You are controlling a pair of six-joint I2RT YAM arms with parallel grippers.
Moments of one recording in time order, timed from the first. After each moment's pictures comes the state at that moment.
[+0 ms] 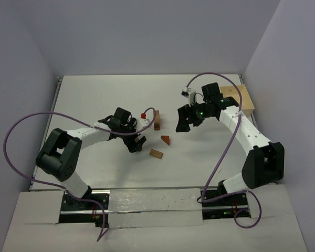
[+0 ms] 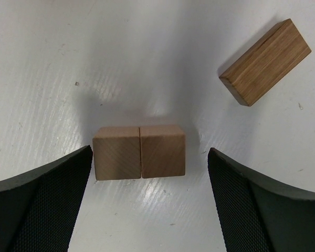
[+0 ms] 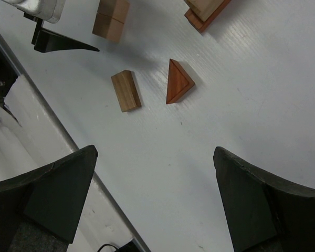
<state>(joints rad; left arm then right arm) -0.54 1.64 0.89 -0.27 0.43 0.49 0.25 1.45 1.20 -0.79 -0.66 -0.22</state>
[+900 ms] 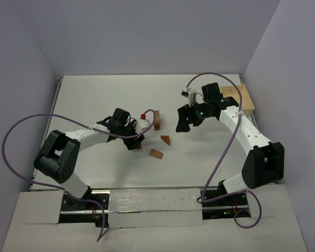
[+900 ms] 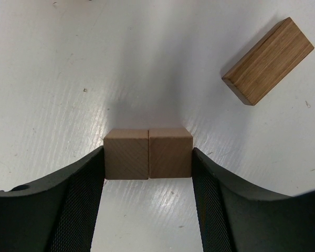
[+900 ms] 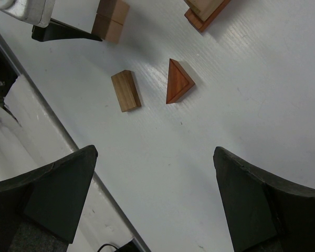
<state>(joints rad) -0.54 1.62 0.85 -0.22 0.43 0.54 0.25 1.45 1.20 -0.79 -0.66 -0.22</state>
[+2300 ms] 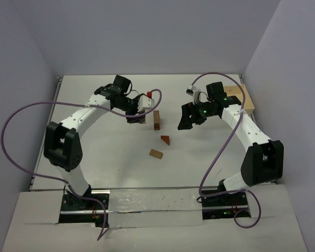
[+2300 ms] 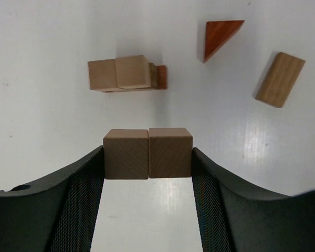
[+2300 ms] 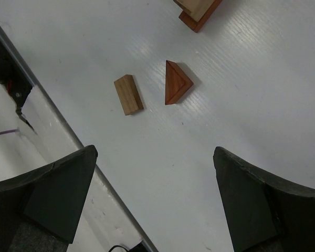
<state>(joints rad) -0.48 1.75 1.47 -0.75 0.61 1.03 0.18 1.47 1.20 -0.78 -0.71 -0.18</state>
